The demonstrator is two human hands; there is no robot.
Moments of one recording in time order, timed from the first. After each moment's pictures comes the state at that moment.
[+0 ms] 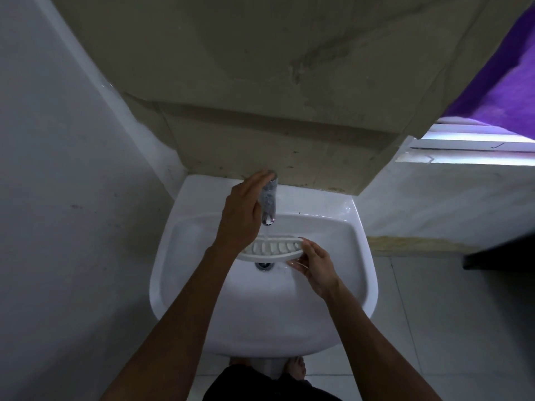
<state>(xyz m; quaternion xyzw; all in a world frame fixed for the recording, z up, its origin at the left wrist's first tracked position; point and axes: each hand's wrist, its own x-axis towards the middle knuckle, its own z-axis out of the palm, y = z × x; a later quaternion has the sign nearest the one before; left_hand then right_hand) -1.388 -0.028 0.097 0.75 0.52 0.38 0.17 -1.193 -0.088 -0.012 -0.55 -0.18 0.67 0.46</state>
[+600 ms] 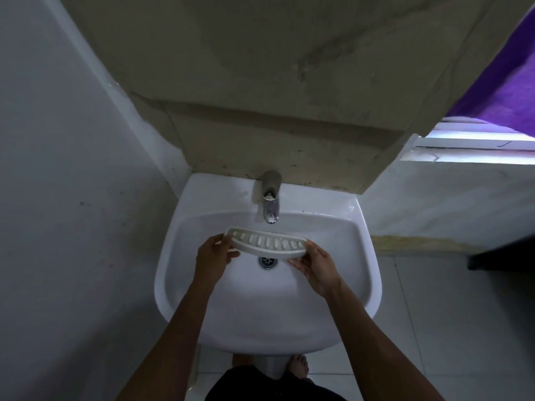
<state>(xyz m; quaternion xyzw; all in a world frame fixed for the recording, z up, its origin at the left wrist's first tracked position) -1.446 -0.084 0.004 0.30 0.70 0.40 0.51 -1.202 -0.088 -0.011 -0.53 -0.10 0.70 0.48</state>
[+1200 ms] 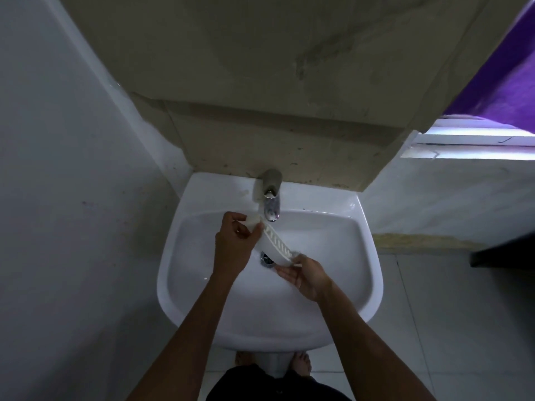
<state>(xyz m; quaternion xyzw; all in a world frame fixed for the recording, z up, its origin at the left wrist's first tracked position) -1.403 -0.078 0.048 0.49 0.66 0.44 0.36 -1.222 -0.099 -0.009 -0.54 -0.04 0.76 0.37</state>
